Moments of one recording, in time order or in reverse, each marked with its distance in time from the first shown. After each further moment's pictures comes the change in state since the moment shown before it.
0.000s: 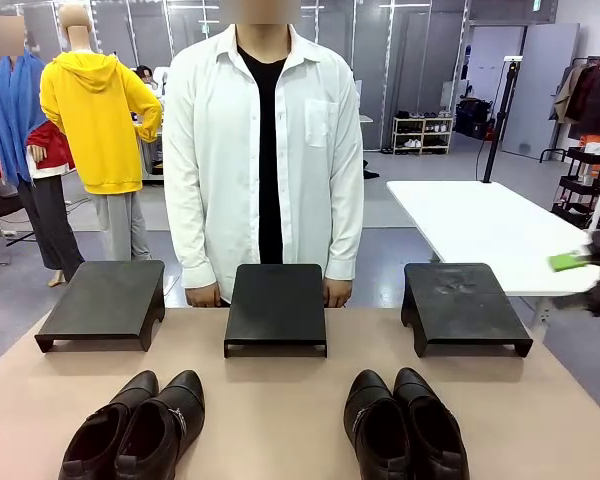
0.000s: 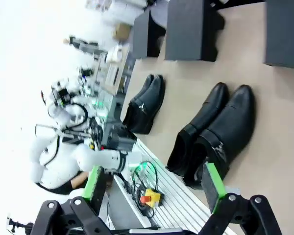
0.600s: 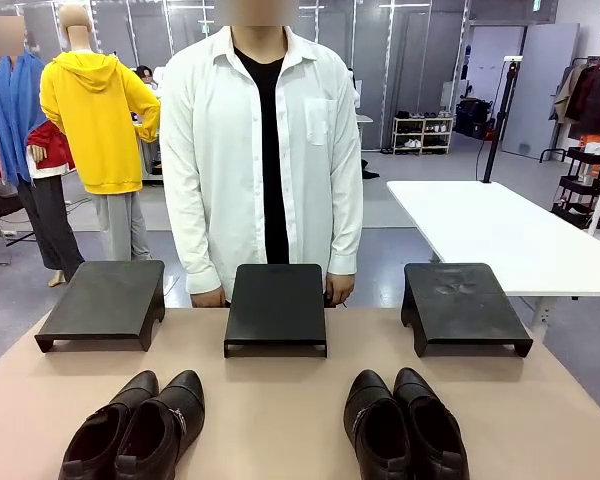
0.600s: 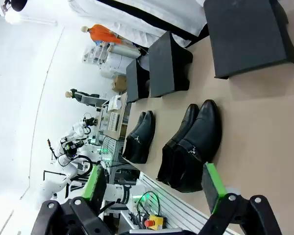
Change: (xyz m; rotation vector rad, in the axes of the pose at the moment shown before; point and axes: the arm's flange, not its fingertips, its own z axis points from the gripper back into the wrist) left arm -0.077 -0.009 0.105 0.109 -0.278 0.060; right arm -0.044 -0.036 0.095 -0.012 -0.252 -0.100
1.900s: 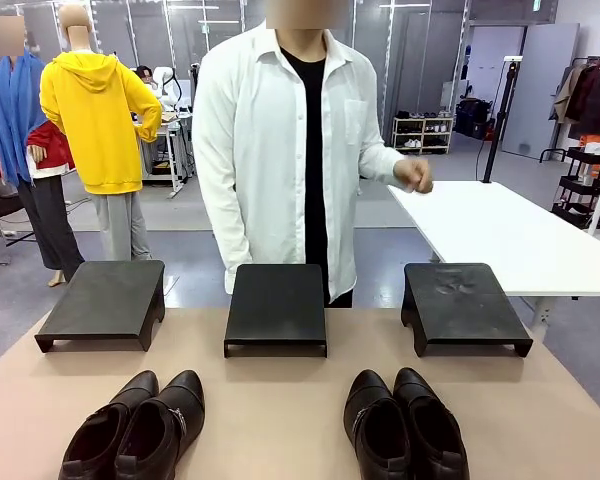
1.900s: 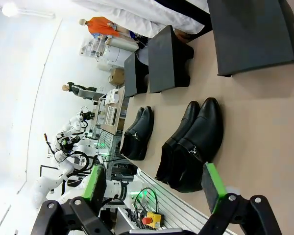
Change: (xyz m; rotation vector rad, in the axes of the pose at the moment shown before) left arm 0.001 -0.002 0.006 0.036 -0.031 0.008; right arm 0.005 0.005 -0.015 -0.012 0.033 0.014
